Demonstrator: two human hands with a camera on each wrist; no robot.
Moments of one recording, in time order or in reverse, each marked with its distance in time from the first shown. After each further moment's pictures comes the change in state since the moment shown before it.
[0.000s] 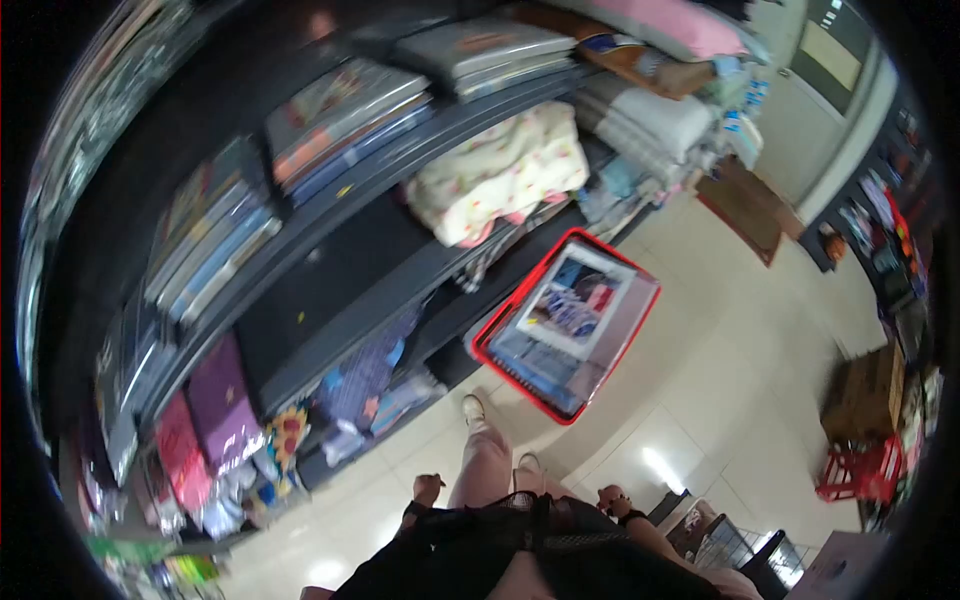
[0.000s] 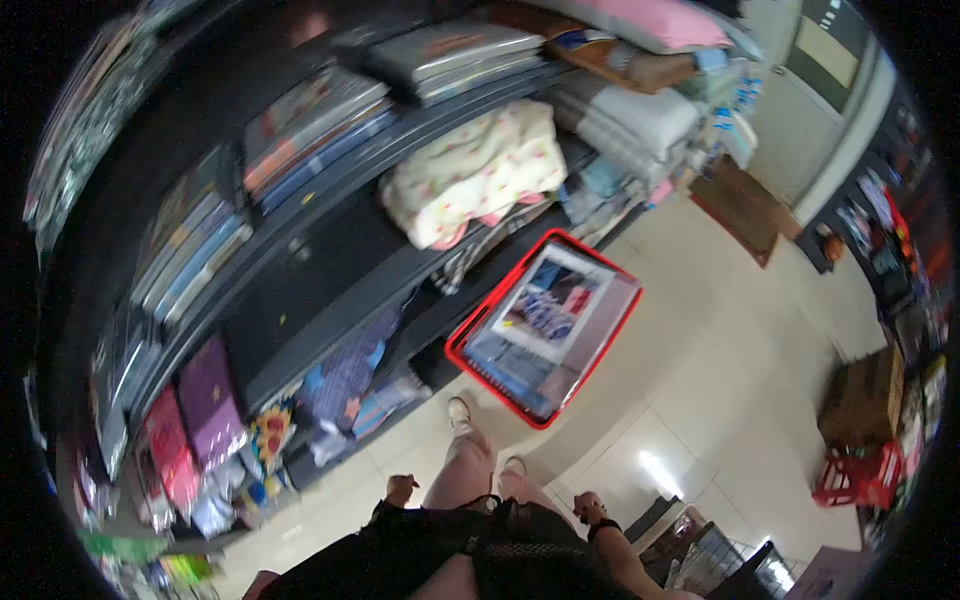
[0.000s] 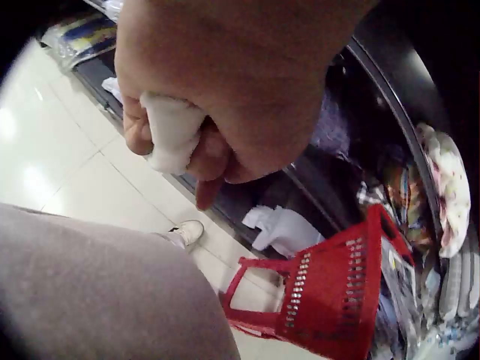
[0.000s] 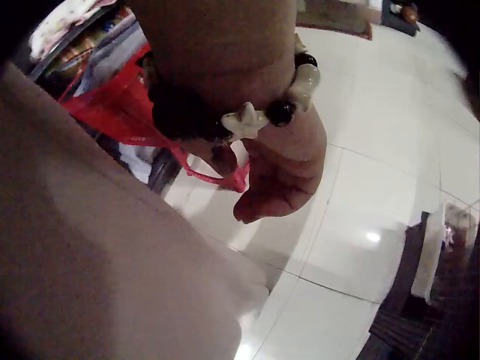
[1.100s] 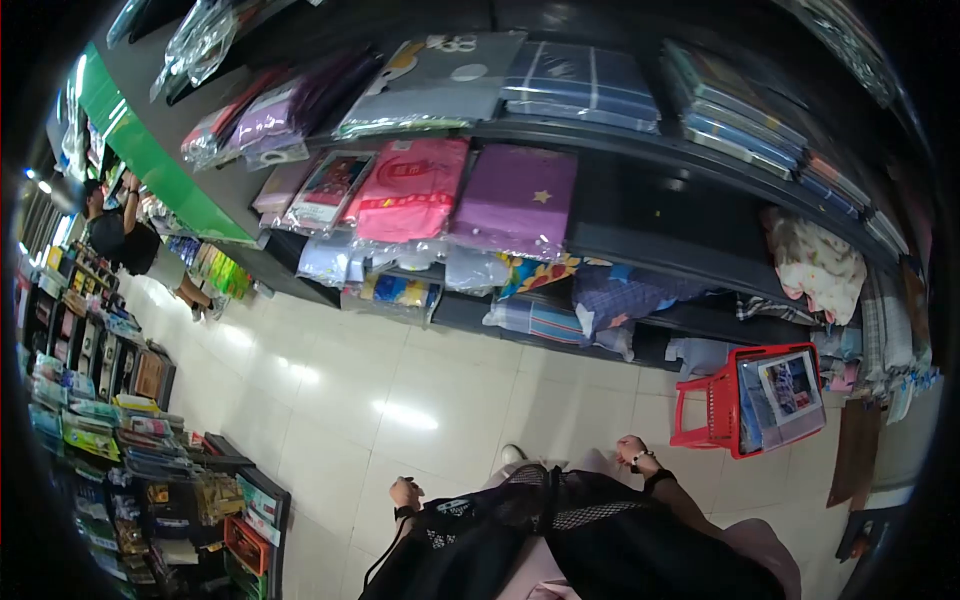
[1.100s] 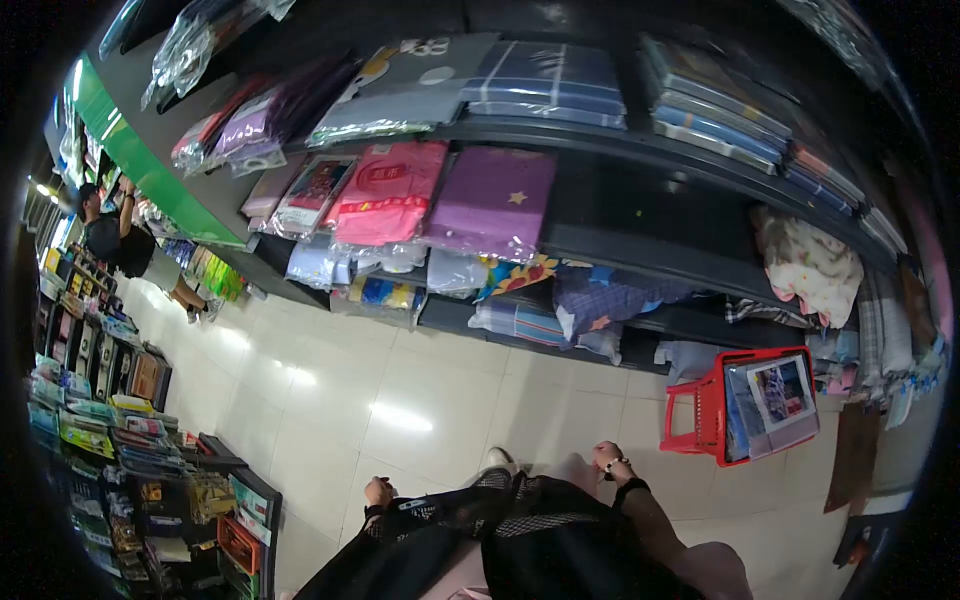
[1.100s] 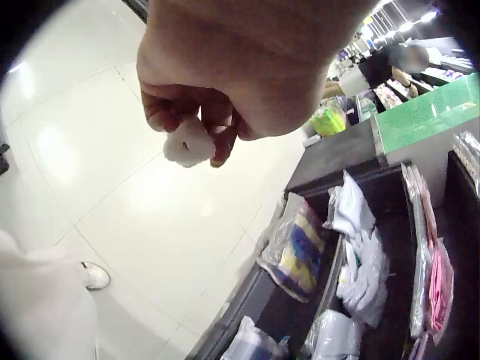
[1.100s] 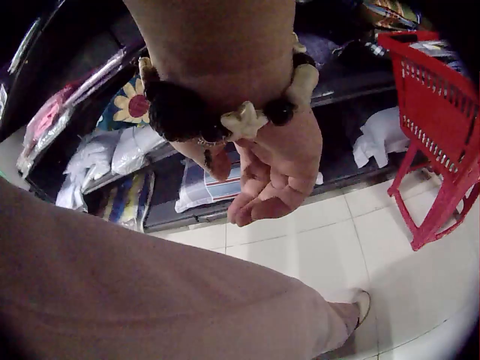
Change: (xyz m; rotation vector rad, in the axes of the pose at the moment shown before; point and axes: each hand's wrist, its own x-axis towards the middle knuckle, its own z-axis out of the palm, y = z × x) left_hand -0.482 -0.265 0.170 -1.718 1.242 -1.189; right_hand -0.120 -0.372 -0.040 0.386 0.211 -0.286
